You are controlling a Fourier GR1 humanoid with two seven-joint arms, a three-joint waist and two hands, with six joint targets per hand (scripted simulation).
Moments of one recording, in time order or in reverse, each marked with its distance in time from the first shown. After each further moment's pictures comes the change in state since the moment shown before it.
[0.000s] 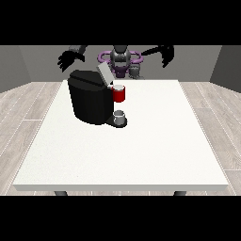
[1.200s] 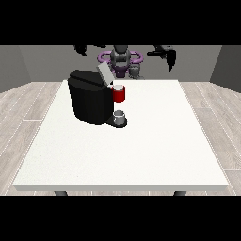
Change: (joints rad) left arm 0.329 -0.127 -0.071 -0.317 0.241 -0.046 0.065; right arm -0.199 -0.074 0.091 -0.114 0.025 0.158 0.117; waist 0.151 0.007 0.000
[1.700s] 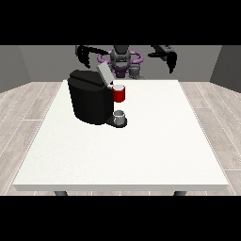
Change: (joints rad) left arm 0.103 0.004 -0.057 -0.212 0.072 0.020 0.061; right arm -0.117 0.010 -0.043 0.117 -0.019 0.021 -0.013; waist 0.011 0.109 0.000
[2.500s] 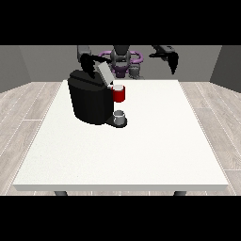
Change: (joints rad) left arm 0.049 0.043 -0.031 -0.170 0.058 0.044 0.057; right arm -0.174 0.007 -0.008 0.180 0.047 0.013 -0.073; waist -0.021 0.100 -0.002
